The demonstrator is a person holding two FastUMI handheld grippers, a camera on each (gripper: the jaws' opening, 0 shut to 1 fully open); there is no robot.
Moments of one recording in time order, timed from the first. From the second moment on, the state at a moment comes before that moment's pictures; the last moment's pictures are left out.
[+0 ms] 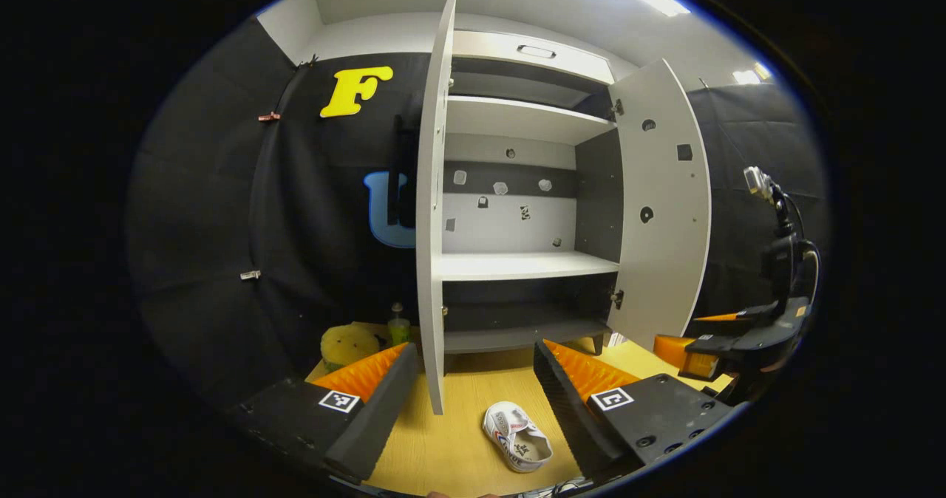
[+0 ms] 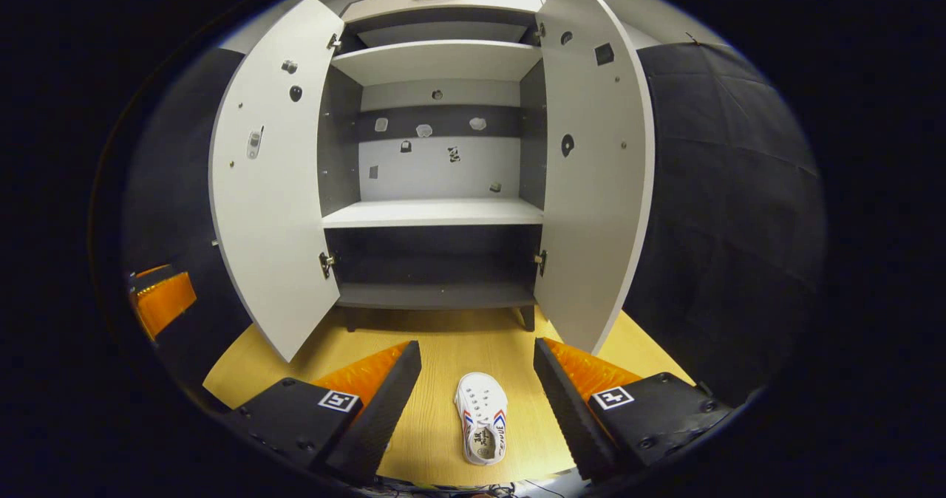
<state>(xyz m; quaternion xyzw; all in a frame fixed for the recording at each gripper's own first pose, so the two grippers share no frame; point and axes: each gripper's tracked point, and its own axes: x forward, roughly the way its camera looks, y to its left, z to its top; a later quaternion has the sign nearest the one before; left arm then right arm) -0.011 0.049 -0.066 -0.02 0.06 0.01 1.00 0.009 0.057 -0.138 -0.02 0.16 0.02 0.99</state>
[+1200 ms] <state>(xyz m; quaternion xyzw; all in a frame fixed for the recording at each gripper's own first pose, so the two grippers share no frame) -0.001 0.050 -0.153 -0.05 0.18 0.02 0.98 0.012 0.090 -0.408 0.07 0.42 0.05 0.90</state>
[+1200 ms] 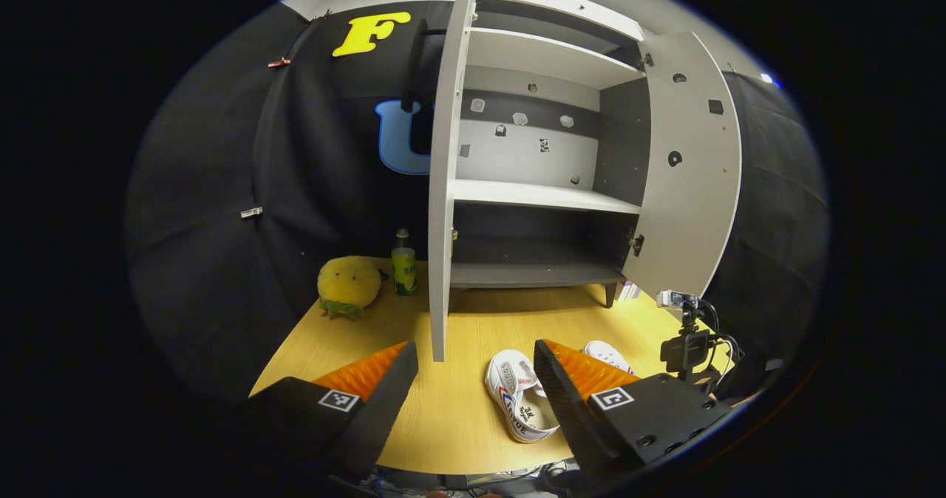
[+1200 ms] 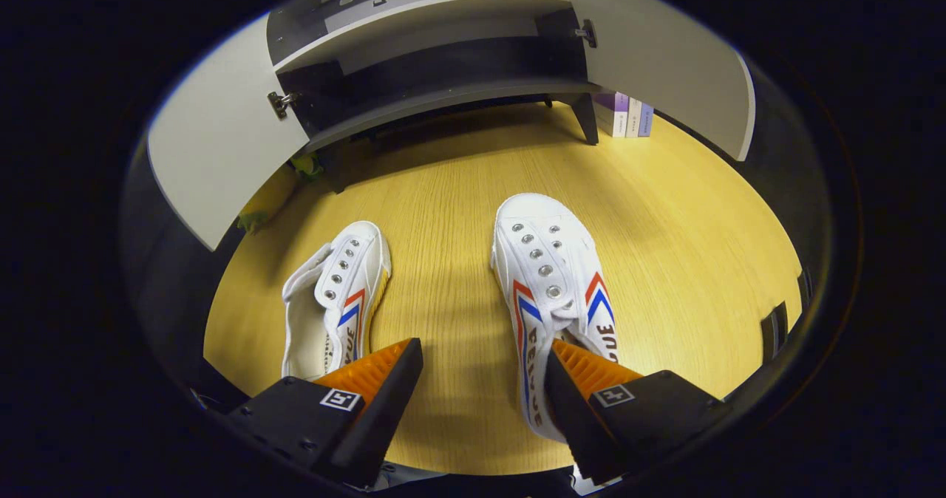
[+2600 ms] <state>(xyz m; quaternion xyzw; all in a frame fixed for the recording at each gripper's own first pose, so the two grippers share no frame) 0.002 0.021 -0.167 -0.03 0.20 0.01 0.98 0.080 0.062 -0.400 0.10 0.39 -0.01 0.92</state>
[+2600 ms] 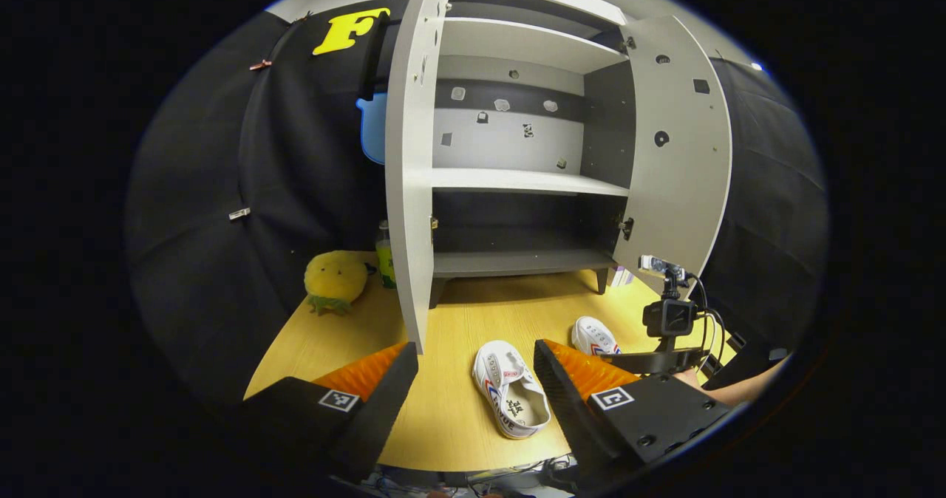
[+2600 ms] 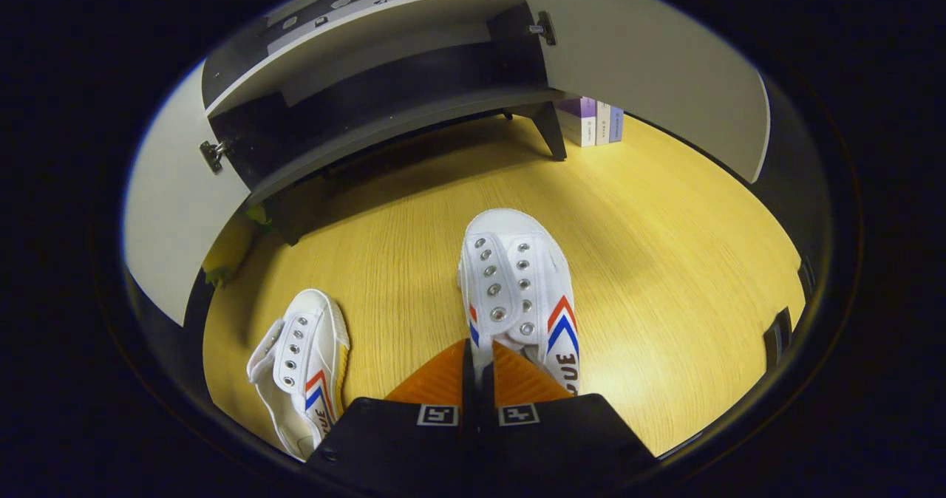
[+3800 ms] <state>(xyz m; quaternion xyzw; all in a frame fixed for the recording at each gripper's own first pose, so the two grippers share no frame) -0.021 0.023 -0.177 -0.01 0.21 0.00 0.98 0.098 0.059 -0.400 0.13 0.38 -0.05 0.92</state>
